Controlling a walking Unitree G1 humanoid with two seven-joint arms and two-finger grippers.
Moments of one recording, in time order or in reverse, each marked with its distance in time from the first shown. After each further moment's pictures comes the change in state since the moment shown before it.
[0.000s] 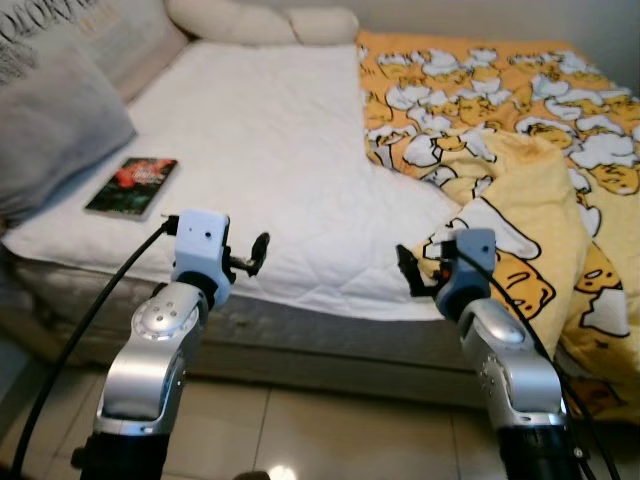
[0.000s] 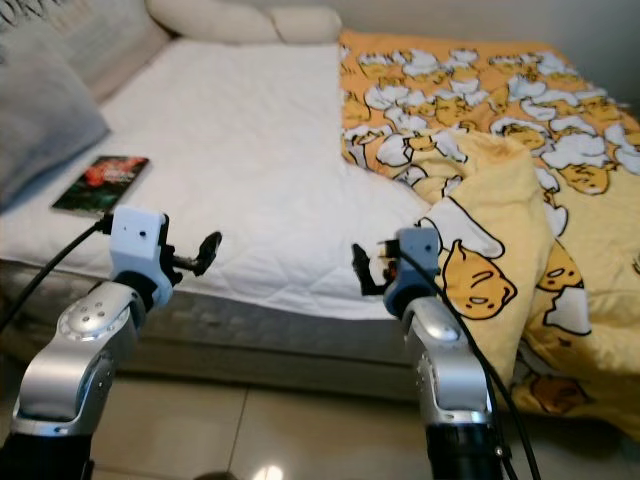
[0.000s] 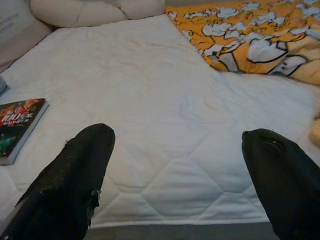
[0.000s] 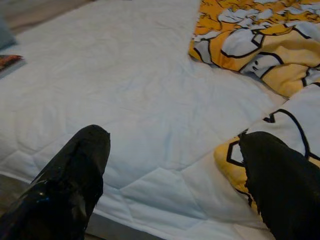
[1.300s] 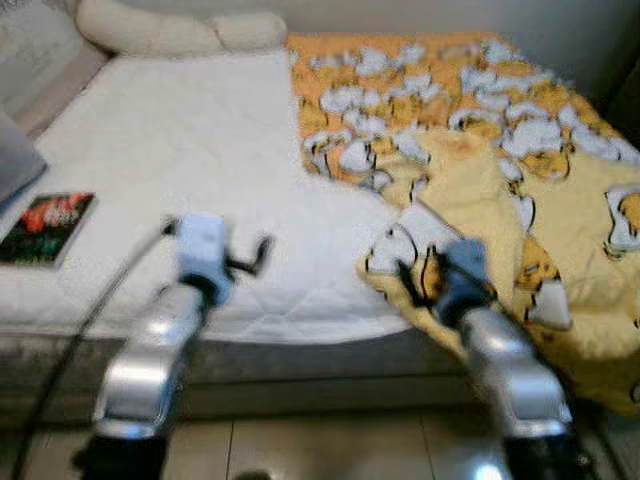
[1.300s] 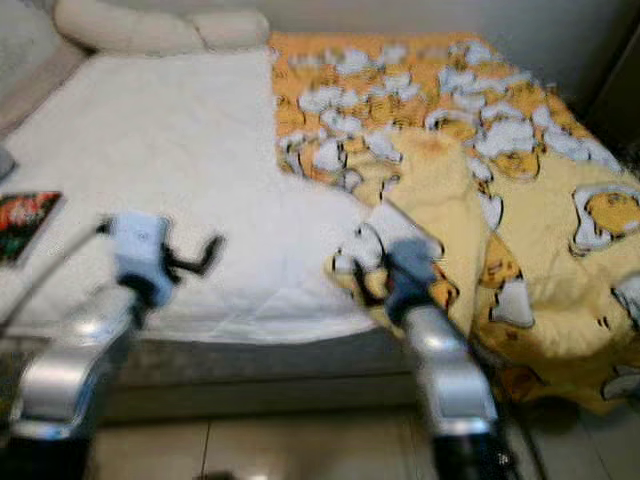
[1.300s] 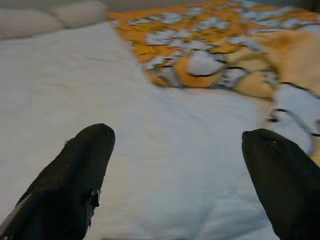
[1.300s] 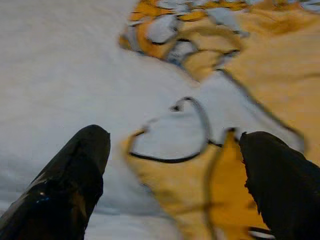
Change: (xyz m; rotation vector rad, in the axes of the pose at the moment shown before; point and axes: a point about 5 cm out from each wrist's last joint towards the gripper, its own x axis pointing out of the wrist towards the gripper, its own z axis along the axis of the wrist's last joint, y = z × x) left arm 0.000 -0.006 -0.003 -0.001 0.002 -0.046; right arm -0.005 -0.004 -0.013 -0.072 0.051 -0.012
